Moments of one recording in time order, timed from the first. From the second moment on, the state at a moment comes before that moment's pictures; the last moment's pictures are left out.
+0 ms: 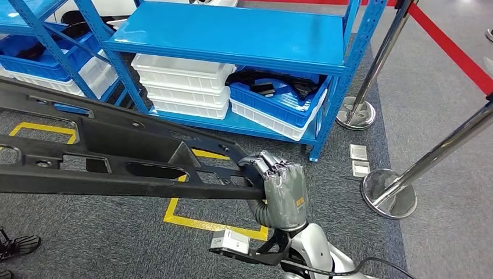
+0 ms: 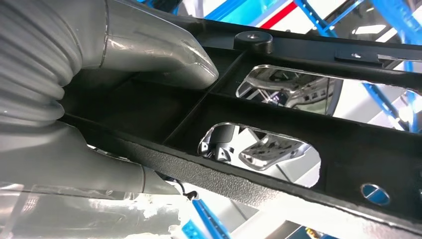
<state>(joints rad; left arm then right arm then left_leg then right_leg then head) -0.21 -0.21 1.46 -0.04 -1.55 0.46 -0.63 -0.13 -0.18 0.61 -1.96 1.09 -0.69 0.21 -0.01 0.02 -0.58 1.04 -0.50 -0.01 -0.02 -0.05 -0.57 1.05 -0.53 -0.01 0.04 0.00</state>
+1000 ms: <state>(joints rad) -0.21 -0.21 1.46 -0.04 -1.56 0.46 -0.64 -0.13 -0.20 0.60 -1.97 1.14 -0.69 0.28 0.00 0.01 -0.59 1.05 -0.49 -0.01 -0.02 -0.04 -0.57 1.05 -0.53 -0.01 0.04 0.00</state>
